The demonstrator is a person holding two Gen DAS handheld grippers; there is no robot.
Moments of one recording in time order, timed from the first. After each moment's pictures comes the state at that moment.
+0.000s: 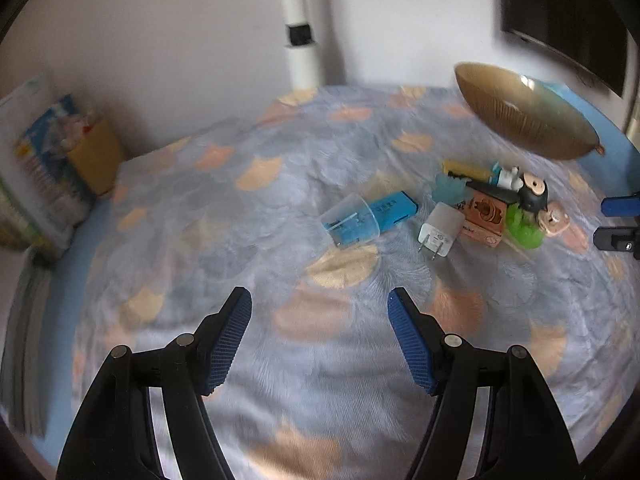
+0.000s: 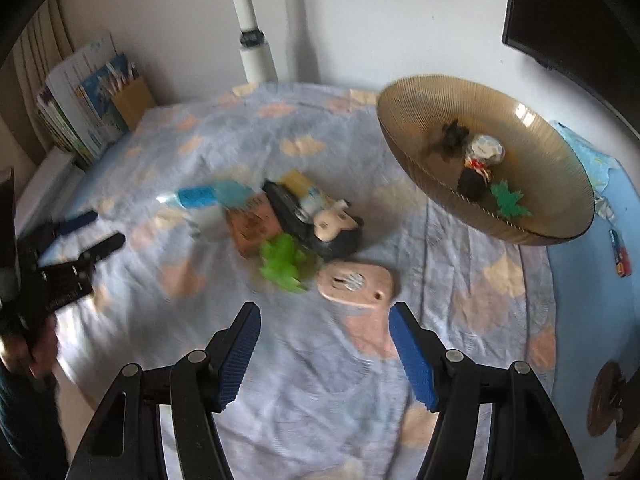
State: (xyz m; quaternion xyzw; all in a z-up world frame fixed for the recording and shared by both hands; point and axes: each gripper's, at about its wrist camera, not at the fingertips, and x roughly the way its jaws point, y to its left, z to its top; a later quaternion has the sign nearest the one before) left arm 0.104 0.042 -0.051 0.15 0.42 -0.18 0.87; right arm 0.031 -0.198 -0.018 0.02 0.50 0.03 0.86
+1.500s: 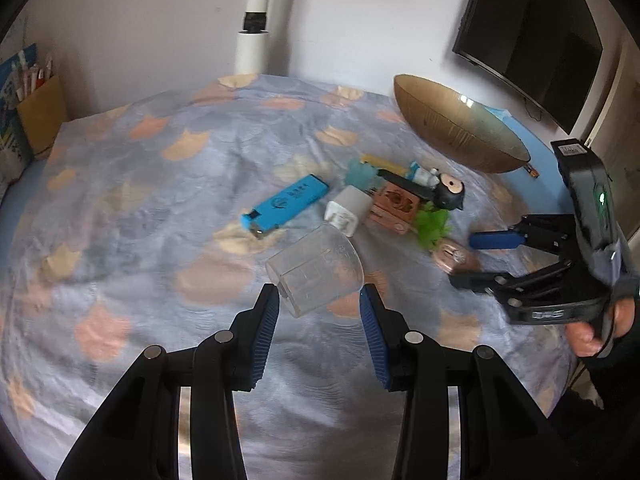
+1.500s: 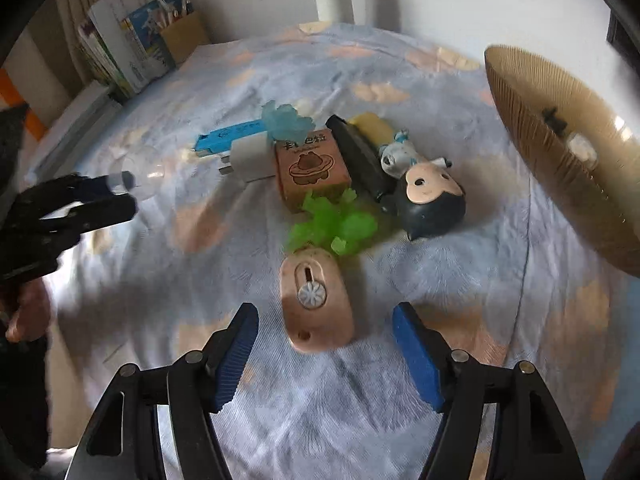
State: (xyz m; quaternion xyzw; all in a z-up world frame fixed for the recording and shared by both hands) left arm 0.069 0.039 -0.045 0.05 0.44 -0.28 0.85; right arm 0.057 -0.163 -0.073 -0.05 0.52 0.13 0.84
